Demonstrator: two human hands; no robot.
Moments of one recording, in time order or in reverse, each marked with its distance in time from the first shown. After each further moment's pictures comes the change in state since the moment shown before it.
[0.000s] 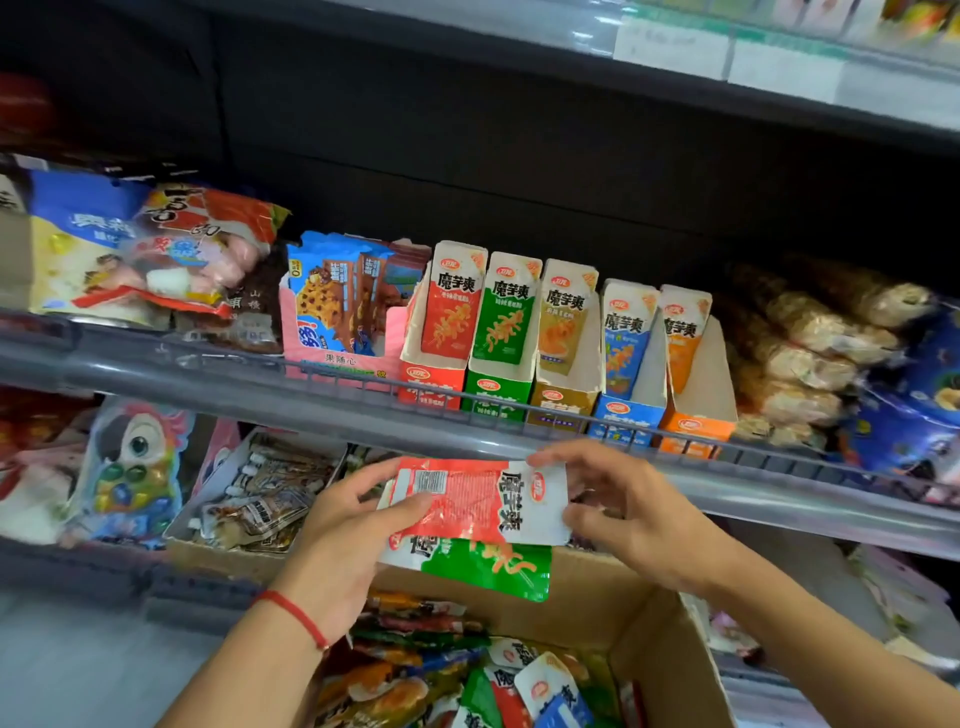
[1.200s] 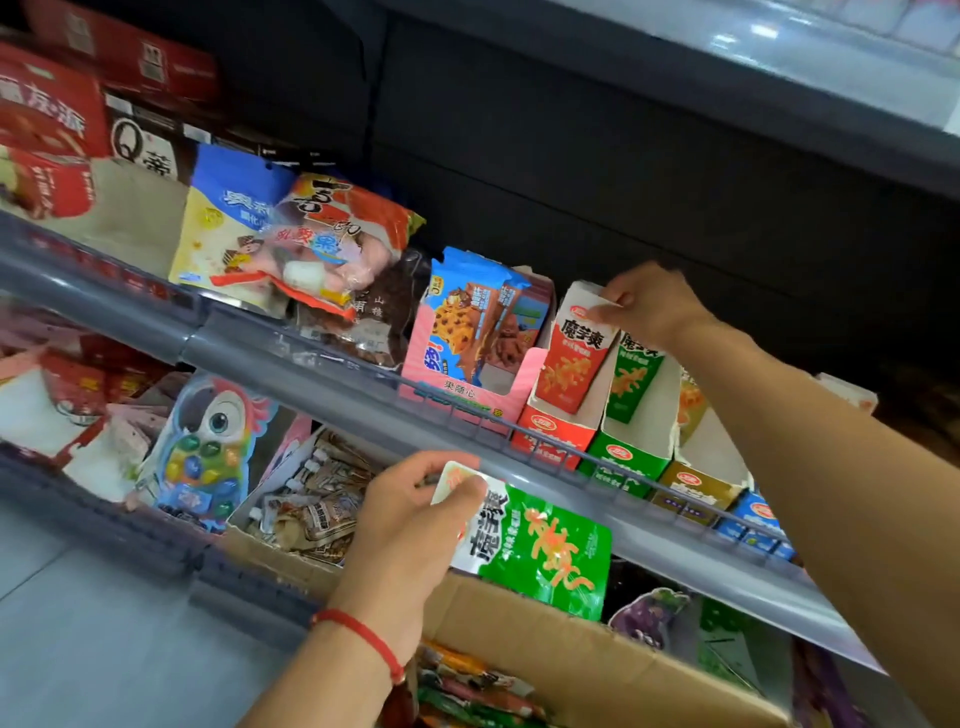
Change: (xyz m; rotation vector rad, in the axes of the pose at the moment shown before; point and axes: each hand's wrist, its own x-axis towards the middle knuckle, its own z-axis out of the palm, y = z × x) left_hand 0.028 0.031 -0.039 -0.112 0.225 0.193; right_hand 0.307 -0.044 -0.055 -0.692 0.243 0.234
